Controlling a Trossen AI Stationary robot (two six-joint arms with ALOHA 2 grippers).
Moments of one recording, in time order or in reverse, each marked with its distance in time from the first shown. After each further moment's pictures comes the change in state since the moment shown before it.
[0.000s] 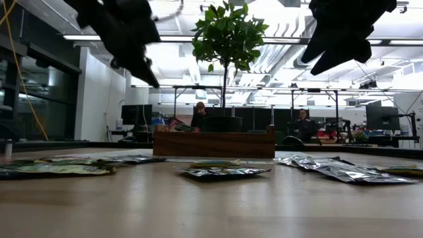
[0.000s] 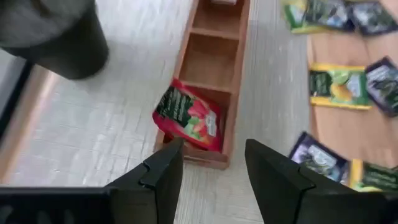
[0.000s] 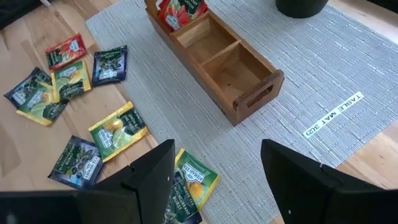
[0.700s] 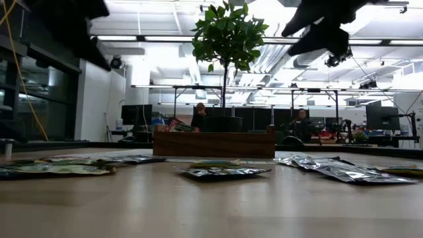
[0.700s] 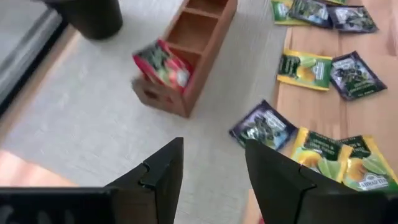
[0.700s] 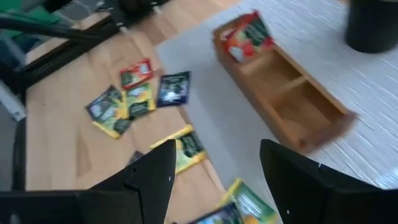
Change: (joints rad) left arm -0.513 -0.425 -0.183 -0.208 -0.495 -0.506; right arm 0.000 0.033 0.002 0.289 -0.086 -0.179
